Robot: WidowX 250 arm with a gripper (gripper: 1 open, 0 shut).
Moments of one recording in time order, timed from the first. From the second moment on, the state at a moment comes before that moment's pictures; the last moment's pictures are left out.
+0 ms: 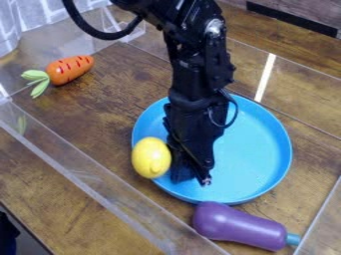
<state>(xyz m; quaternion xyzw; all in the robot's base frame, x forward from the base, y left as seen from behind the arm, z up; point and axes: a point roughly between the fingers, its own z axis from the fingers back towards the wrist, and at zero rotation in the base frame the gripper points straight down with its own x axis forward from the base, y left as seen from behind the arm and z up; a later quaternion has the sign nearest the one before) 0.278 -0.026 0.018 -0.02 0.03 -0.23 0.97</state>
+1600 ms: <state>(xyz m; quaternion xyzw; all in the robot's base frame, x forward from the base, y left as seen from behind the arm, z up) 0.253 -0.017 0.044 0.02 0.11 -0.30 0.95</state>
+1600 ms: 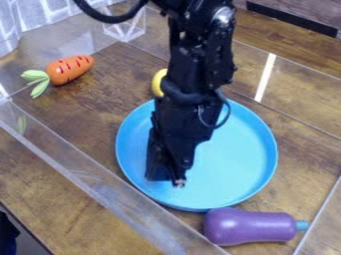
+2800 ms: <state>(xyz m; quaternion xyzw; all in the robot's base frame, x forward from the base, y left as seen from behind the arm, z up) 0.289 0.009 0.104 0.06 0.13 -0.37 0.92</state>
